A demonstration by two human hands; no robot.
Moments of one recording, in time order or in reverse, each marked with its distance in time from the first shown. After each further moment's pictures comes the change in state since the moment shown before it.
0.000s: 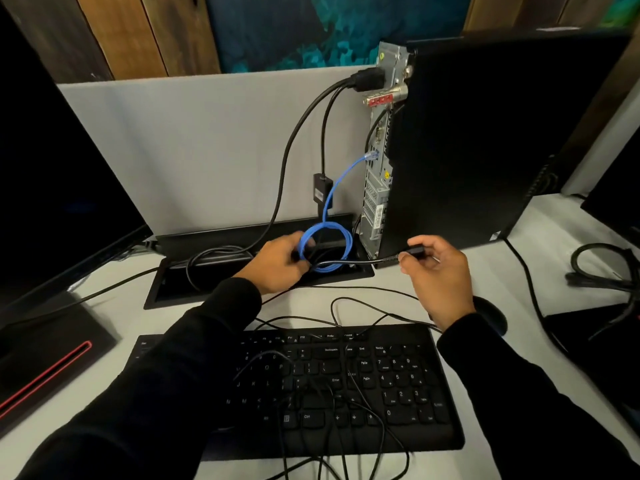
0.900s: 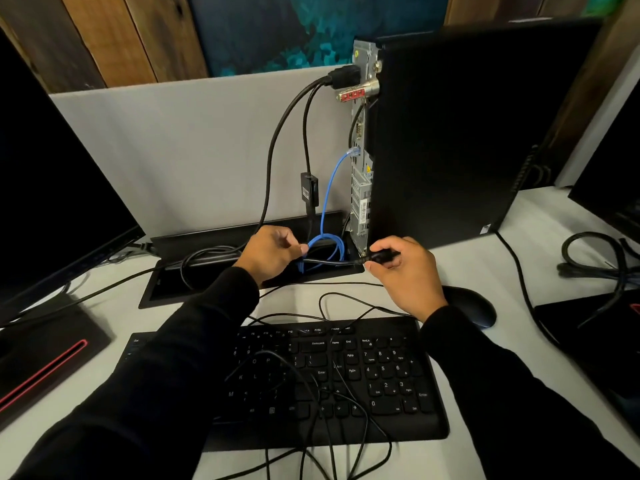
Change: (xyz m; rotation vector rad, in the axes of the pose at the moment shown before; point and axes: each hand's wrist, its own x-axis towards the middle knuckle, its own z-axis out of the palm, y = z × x) left_hand 0.009 0.014 0.004 -0.213 0.129 -0.241; right_hand 0.002 0.011 0.006 -0.301 -0.224 -0.166
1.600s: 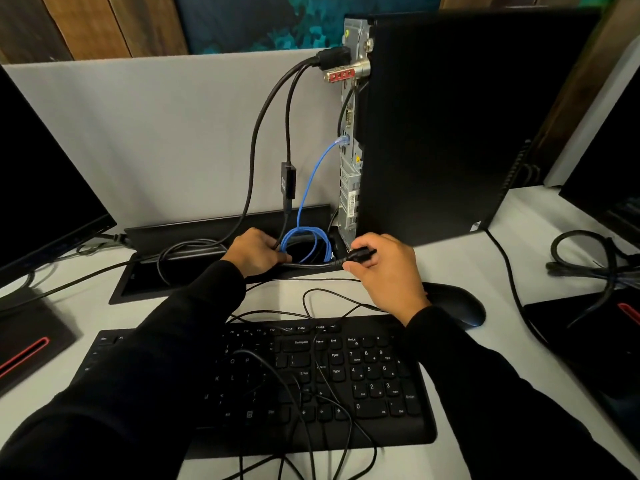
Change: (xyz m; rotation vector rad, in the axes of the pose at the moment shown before) left_hand 0.018 -0.015 0.011 0.275 -0.050 -0.197; right_hand 0.003 0.006 0.011 -0.097 -0.046 -0.084
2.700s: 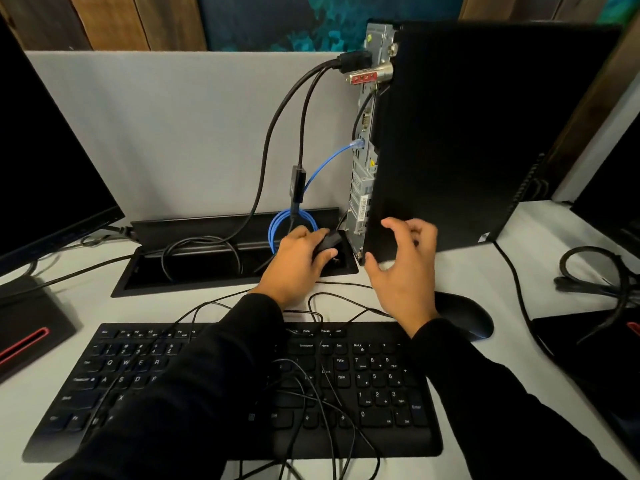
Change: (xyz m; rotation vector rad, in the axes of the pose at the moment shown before) left_hand -0.039 0.032 0.044 0.001 0.229 0.498; right_hand -0.002 0.001 0.000 -0.174 0.303 -0.119
